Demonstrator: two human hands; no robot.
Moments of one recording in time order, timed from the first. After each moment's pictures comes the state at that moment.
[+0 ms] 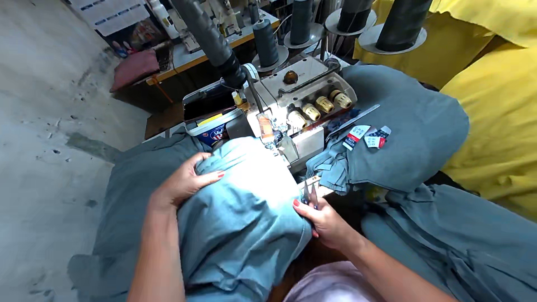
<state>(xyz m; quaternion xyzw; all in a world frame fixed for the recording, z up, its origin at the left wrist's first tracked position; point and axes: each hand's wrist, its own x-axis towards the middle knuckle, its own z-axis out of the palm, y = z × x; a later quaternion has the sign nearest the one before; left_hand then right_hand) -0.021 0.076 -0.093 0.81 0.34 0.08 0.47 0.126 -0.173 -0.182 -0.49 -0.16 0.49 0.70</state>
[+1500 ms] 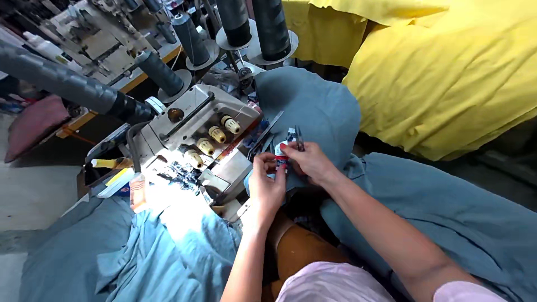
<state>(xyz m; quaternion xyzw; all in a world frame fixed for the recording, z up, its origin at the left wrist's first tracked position) 0.195 -0.121 -0.188 0.82 0.13 0.26 0.50 0.295 -0.218 -0.187 -0.63 -0.09 0.30 0.71</state>
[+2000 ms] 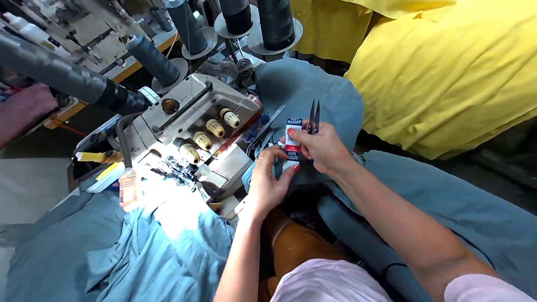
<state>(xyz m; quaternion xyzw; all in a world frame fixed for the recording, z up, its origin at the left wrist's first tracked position) 0.195 -0.104 -0.191 0.84 0.04 0.18 0.51 0.306 -0.223 -0.169 -0.58 -0.10 0.24 0.77</state>
